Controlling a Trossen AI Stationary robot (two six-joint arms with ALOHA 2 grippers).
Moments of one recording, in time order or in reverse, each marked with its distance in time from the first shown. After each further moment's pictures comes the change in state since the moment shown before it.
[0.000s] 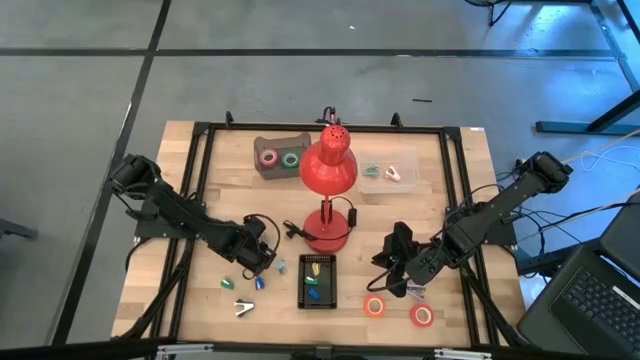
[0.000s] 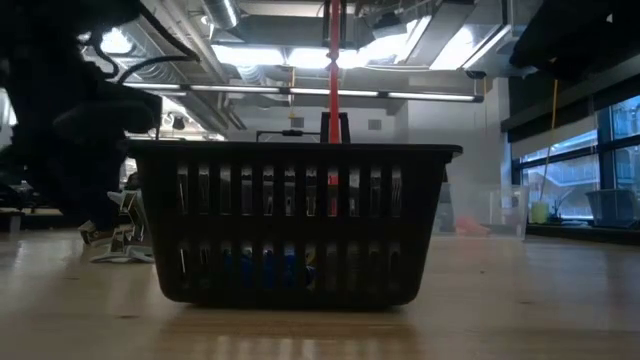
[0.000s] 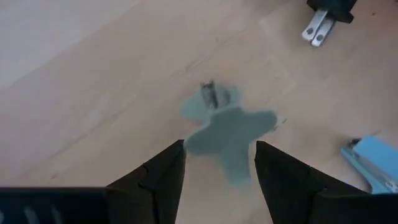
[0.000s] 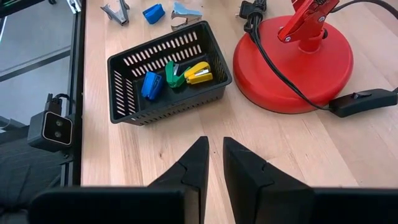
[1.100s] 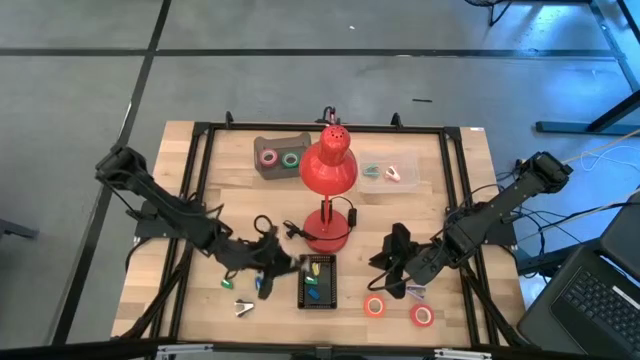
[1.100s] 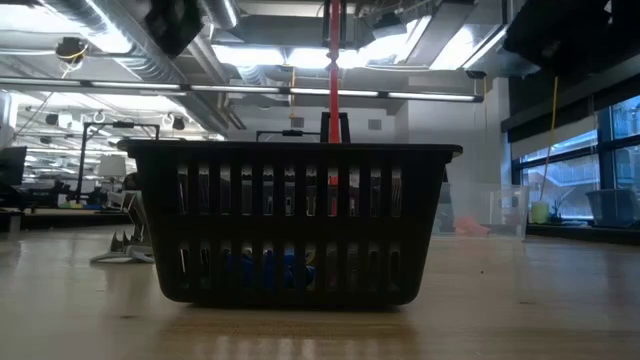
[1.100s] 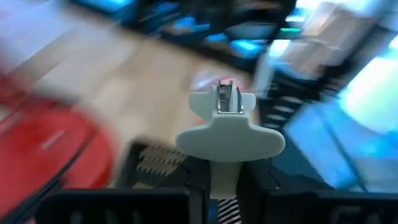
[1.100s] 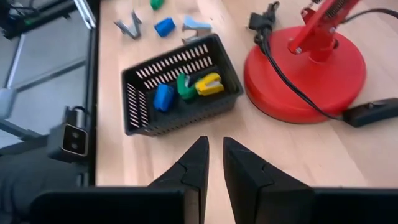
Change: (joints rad) left arm -0.083 -0.168 0.004 0.932 -0.060 0.952; right arm 0.000 0.000 0.000 0.063 0.003 0.000
